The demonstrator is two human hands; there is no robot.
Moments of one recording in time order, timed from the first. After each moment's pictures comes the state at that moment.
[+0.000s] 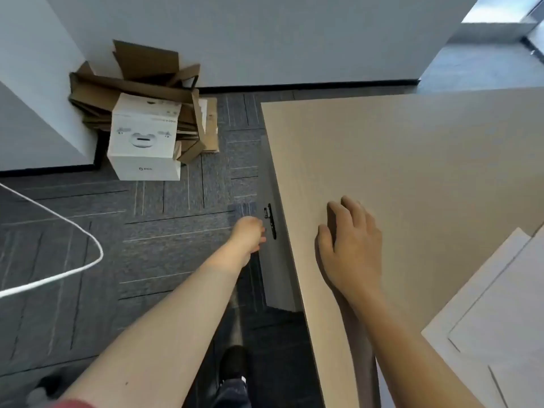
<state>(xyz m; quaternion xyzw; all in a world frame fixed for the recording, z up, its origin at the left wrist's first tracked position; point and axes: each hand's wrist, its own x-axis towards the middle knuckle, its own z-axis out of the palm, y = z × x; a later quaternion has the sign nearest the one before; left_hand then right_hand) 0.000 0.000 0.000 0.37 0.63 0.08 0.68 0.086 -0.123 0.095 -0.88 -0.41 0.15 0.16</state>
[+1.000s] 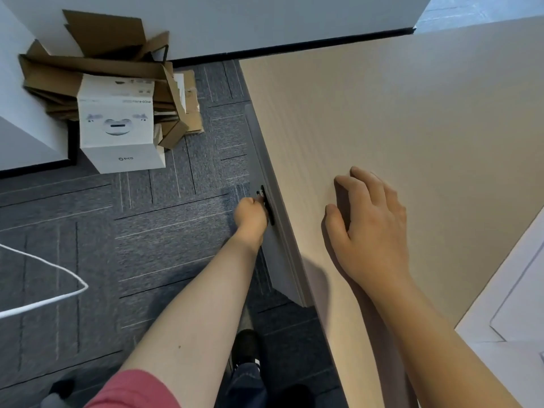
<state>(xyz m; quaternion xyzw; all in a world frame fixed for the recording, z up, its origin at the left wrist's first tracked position) 0.029 0.017 -0.071 0.45 0.67 0.14 0.58 0.088 -0.119 0.087 -0.89 -0.40 0.10 0.19</state>
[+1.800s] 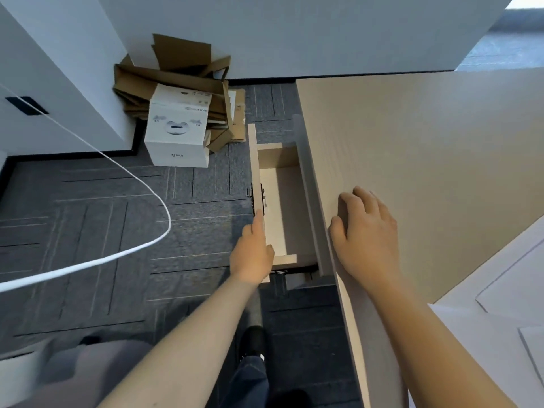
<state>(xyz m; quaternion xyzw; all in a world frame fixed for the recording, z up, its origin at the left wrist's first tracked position) -0.082 -0.074 0.002 0.72 0.59 -0.02 0.36 0.050 -0.143 0.107 -0.86 -0.46 0.16 0.10</state>
